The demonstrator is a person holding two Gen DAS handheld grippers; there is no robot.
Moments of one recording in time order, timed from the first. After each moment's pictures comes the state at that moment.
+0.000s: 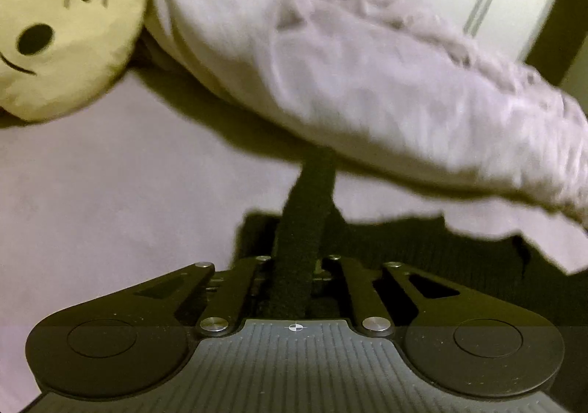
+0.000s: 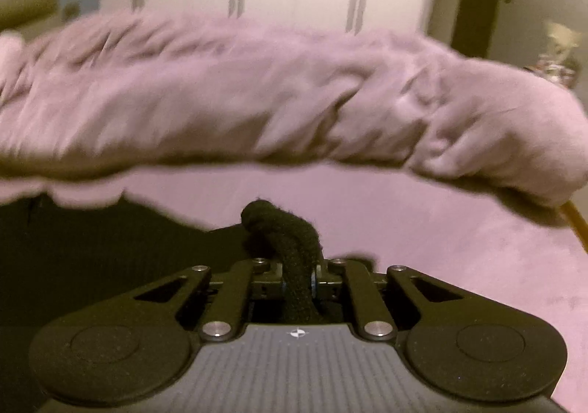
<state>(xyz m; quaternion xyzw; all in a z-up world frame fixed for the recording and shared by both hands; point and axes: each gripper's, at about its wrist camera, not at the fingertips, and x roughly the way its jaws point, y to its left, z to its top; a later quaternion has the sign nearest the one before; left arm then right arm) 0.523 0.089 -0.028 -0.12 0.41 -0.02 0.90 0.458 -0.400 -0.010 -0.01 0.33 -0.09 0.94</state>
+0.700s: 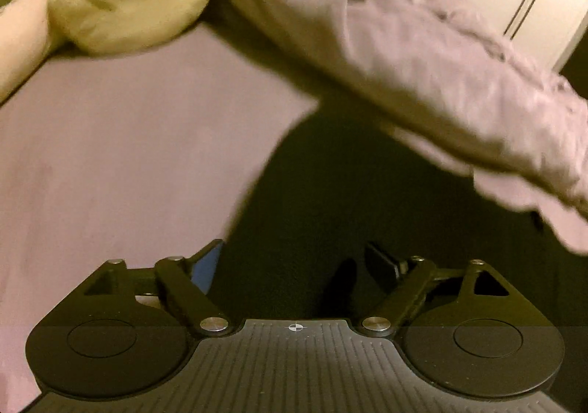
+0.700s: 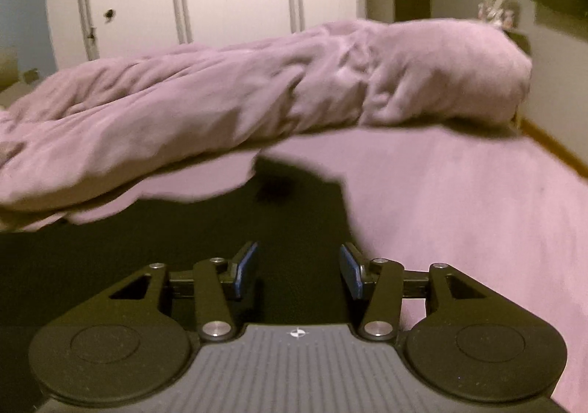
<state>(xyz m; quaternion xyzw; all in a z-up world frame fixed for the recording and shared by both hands) 0.445 0.109 -0.041 -0.15 0.46 0.04 0.87 0.350 -0.369 -0.014 0.10 0.32 -0.13 0.93</state>
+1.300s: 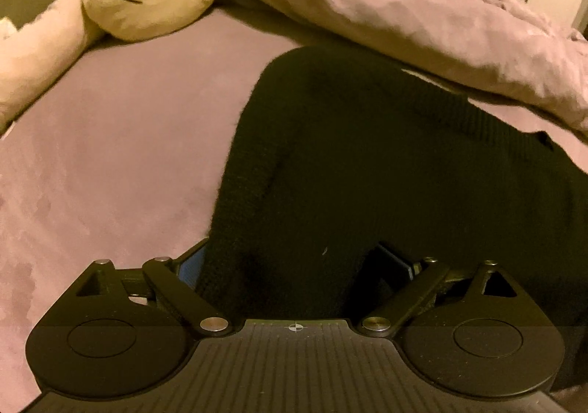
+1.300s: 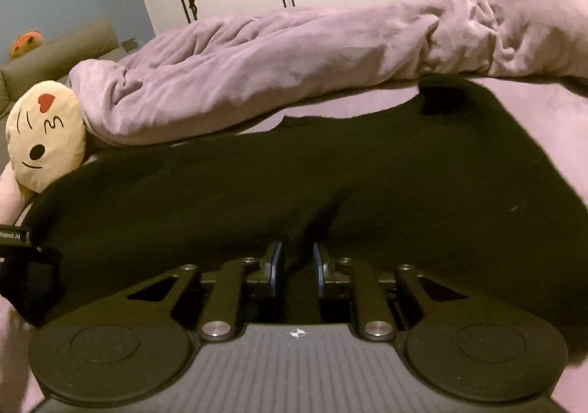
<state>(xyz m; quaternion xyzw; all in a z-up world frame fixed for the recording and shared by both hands) 0.383 0.051 -0.038 -0.07 0.47 0.09 0.87 0.339 -0.307 -0.050 0.13 0.33 0.04 0.93</state>
